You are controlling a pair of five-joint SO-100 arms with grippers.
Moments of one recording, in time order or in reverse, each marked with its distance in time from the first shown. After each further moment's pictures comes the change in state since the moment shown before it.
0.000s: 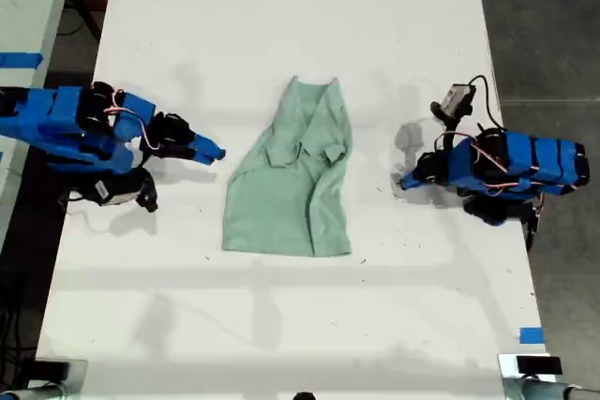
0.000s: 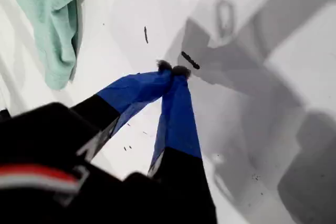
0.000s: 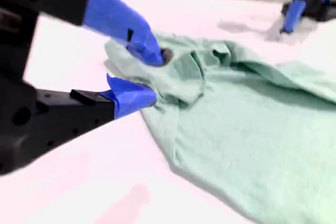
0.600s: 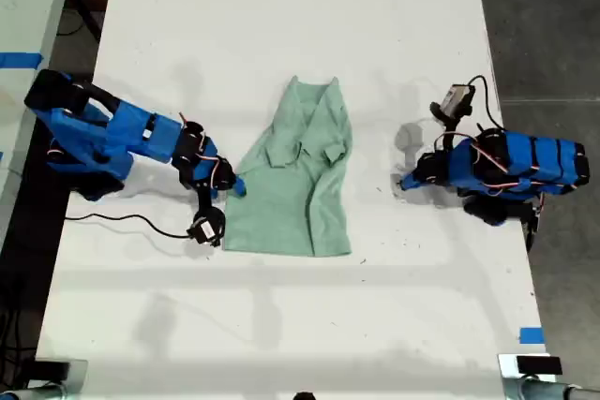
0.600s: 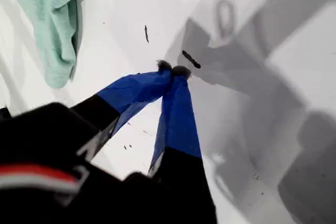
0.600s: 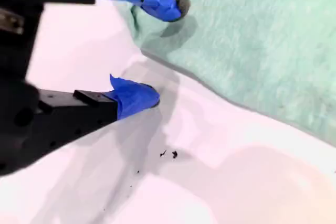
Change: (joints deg) arm 0 6.4 -55.1 -33.7 12.0 -13.1; arm 1 -0.3 0.0 0.0 0.0 0.0
